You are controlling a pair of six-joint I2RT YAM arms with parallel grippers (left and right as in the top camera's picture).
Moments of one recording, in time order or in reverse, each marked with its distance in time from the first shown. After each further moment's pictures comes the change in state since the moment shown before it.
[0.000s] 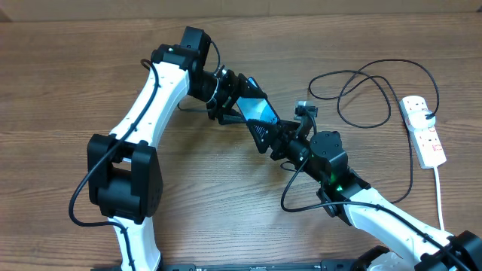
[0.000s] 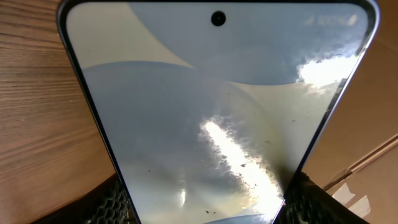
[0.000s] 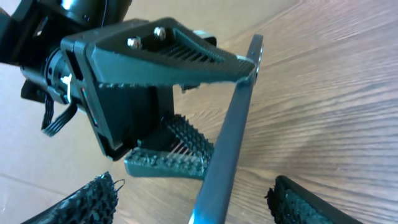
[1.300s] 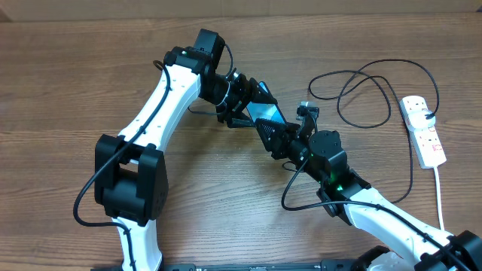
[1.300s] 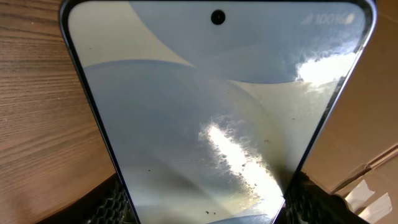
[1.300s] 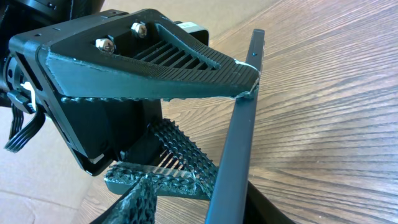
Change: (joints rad) left arm -0.058 0.000 0.000 0.018 -0.024 -0.006; right arm -0.002 0.000 0.000 -0.042 0.032 0.002
